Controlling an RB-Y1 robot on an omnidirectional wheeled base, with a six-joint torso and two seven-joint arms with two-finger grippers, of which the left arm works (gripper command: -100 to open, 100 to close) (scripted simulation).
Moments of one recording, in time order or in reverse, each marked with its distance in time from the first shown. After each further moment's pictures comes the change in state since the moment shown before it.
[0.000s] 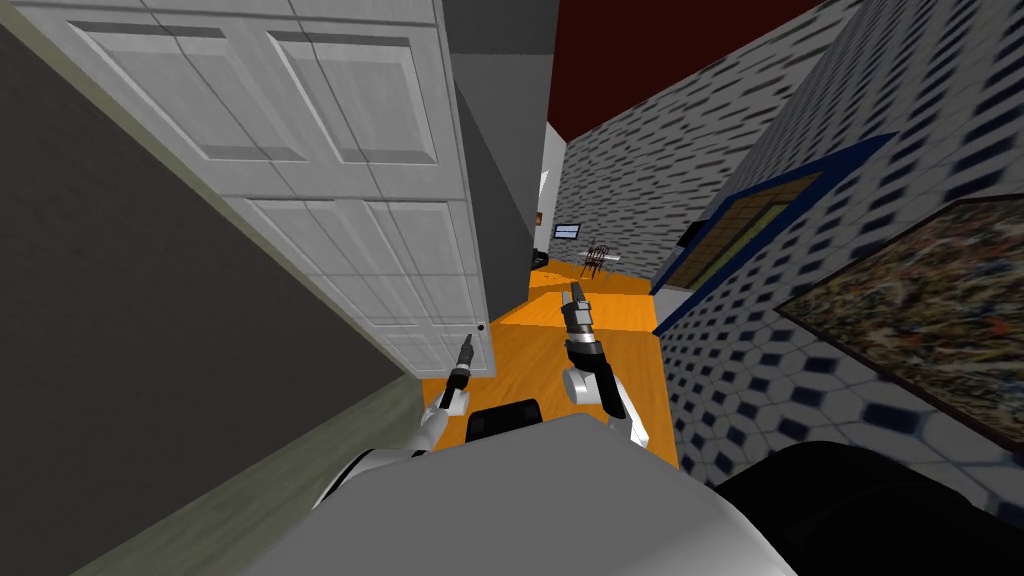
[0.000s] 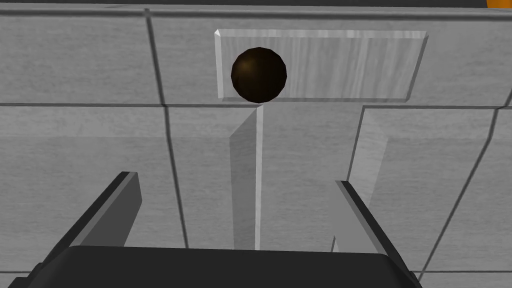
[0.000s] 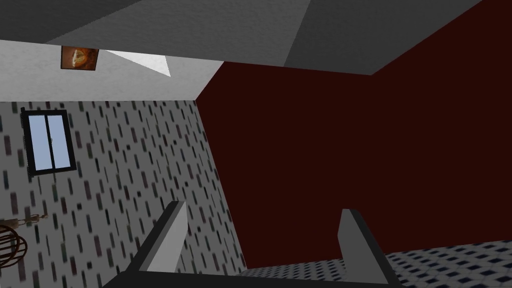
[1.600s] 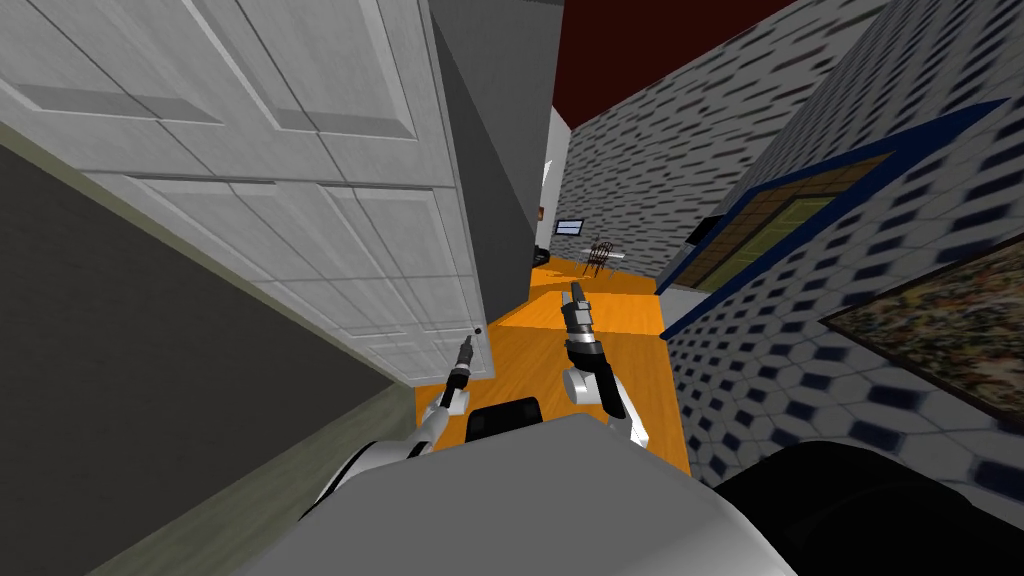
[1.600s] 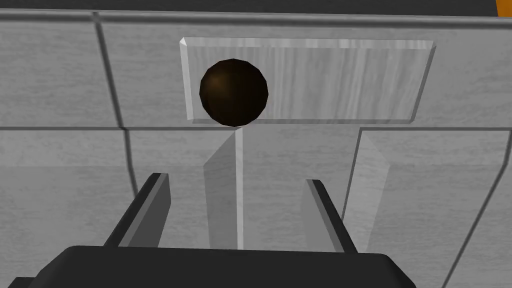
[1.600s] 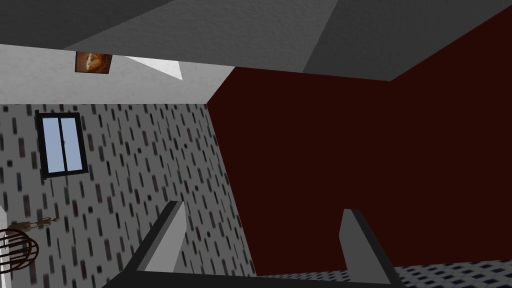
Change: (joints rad) arm -0.039 -0.003 0.020 0.075 0.016 -0.044 -0.006
